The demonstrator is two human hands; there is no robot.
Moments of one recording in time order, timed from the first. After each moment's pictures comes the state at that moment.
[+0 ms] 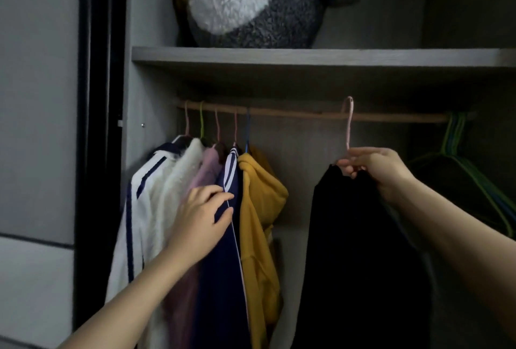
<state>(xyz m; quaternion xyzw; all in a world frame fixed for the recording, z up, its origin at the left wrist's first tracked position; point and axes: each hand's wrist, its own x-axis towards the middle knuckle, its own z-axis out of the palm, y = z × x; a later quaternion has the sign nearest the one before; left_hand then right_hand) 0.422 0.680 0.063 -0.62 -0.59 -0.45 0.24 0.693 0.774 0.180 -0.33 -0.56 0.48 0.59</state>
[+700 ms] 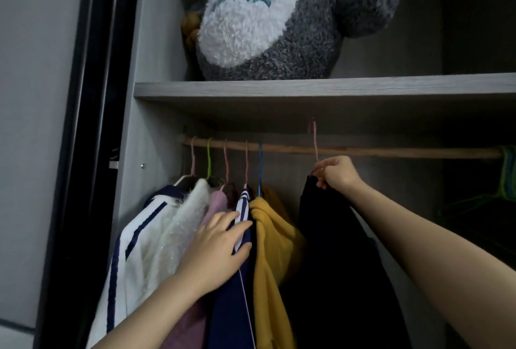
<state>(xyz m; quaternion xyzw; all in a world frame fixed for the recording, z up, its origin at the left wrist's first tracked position) 0.385 0.755 0.101 -0.67 -0.62 -0.33 0.26 0.584 0.893 0.232 -0.40 -0.68 0.29 0.54</state>
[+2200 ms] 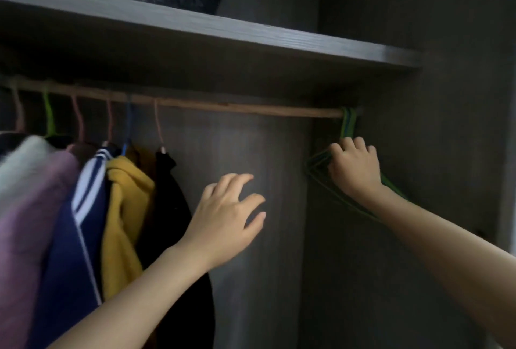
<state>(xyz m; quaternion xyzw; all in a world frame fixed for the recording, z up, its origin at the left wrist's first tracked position) 0.567 0.785 0.106 -0.77 -0.41 -0.37 0.32 0.813 0.861 0.170 -0.63 -0.63 -0.39 0.23</state>
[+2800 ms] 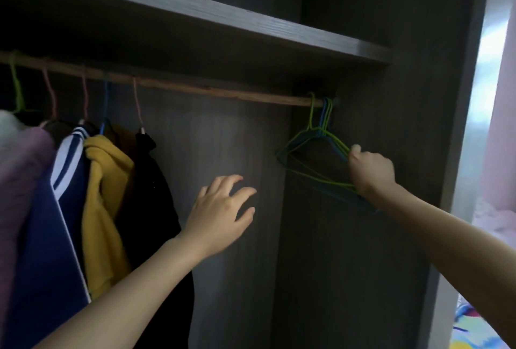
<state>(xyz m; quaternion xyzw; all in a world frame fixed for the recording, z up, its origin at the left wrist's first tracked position) 0.589 0.798 0.069 -0.79 -0.43 -0.39 0.19 0.869 0.822 0.148 -0.71 -0.57 -0.38 0.16</state>
